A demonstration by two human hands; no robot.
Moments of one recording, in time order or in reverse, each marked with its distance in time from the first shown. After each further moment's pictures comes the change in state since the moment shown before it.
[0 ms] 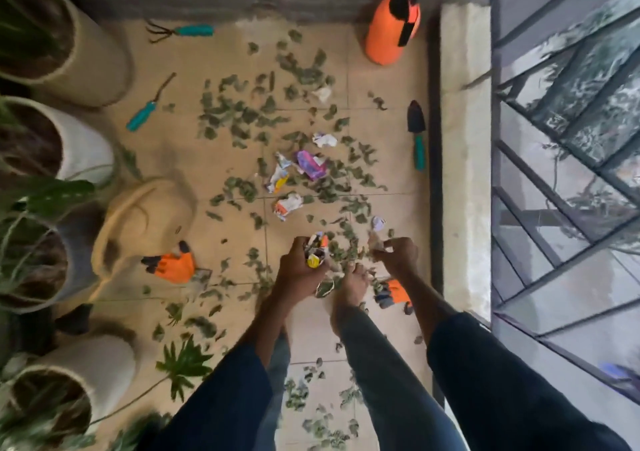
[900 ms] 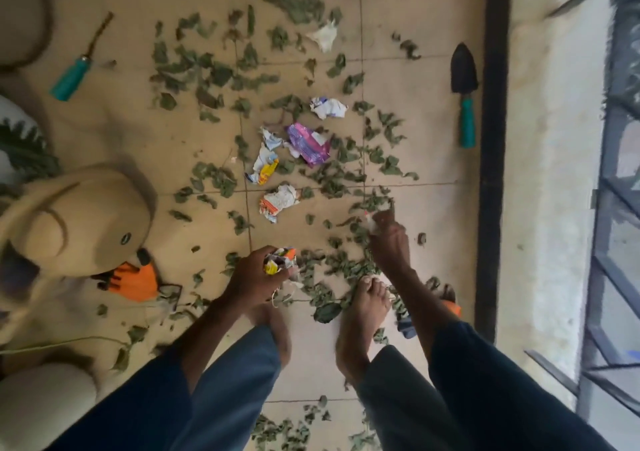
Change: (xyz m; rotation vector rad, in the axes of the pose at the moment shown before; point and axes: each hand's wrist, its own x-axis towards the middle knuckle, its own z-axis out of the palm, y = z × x) left_hand 0.178 -0.146 0.023 0.330 -0.056 -0.034; right_hand 0.176 0.035 0.135 -0.134 0.037 -0.293
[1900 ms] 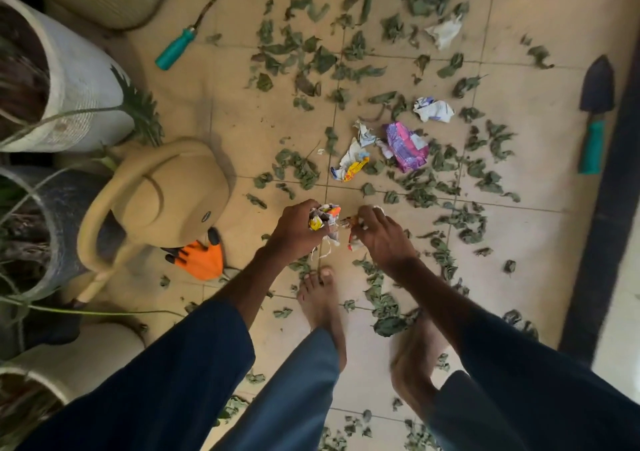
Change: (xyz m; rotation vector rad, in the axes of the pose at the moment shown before) left_hand 0.061 -0.055 -0.089 -0.054 0.134 0.055; right_hand -0.003 -0.122 0.110 -0.707 -0.093 -0.990
